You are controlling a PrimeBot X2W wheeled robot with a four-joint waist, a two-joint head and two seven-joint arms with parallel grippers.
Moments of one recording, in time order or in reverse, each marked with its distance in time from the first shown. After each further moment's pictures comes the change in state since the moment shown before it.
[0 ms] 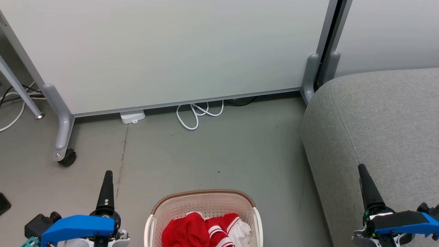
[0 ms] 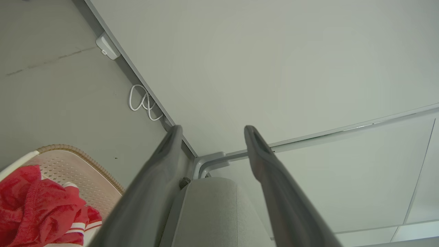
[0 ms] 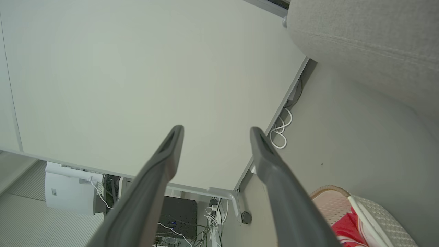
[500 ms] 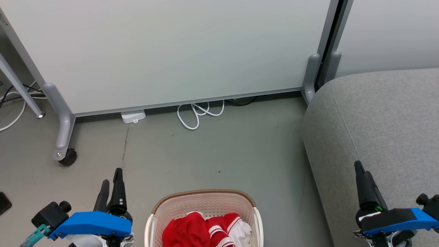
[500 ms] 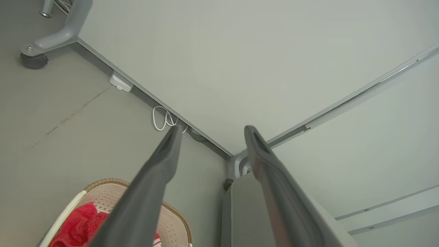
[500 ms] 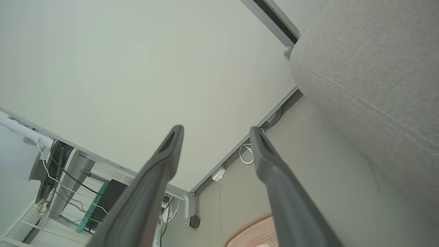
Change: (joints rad) left arm -0.002 0.036 -0.084 -0.016 0.306 0.034 -0.058; right arm 0.001 -0.001 0.006 -0.033 -0.344 0.000 -0.057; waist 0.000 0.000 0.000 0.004
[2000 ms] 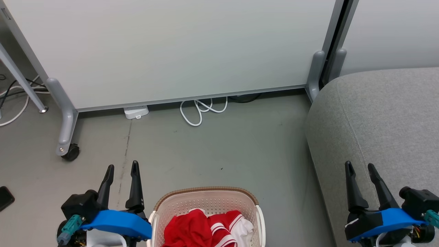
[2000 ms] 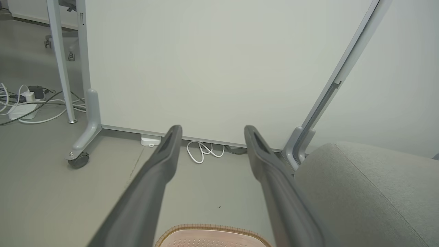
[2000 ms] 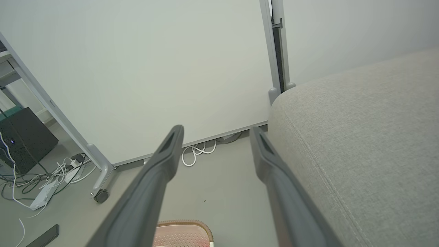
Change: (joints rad) left arm -0.019 0.037 -0.115 -0.006 0.516 0.047 -0.134; right arm 0.000 -0.003 0.006 -0.007 -0.601 0.001 -0.117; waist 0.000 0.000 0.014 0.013
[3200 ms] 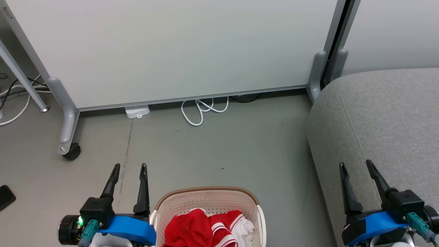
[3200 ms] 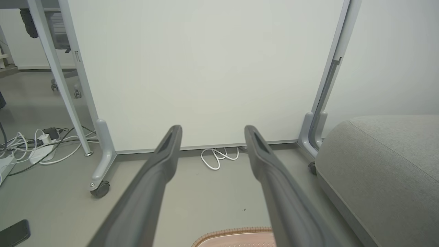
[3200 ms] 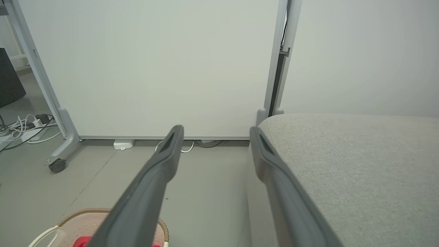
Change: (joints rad) left arm -0.005 -0.025 0.021 0.055 0.253 -0.030 -0.072; right arm 0.000 -0.004 -0.003 -0.001 -0.313 0.000 -0.071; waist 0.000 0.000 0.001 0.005
